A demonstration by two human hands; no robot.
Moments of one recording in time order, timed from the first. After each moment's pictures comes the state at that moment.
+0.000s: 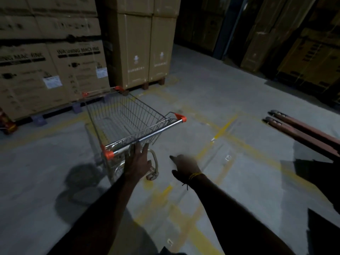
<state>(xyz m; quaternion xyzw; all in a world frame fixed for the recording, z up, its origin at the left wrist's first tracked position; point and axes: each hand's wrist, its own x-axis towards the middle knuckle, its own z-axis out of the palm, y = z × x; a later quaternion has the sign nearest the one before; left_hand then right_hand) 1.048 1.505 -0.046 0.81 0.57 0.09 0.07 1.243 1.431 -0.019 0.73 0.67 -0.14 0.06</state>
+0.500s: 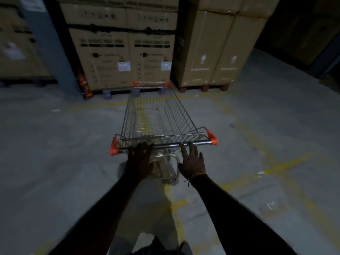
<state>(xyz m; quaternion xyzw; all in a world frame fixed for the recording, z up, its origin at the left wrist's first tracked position) 1.082 1.553 -0.083 0.74 0.67 0.09 0.02 1.302 1.589 -0.048 0.62 0.78 -0.08 0.02</state>
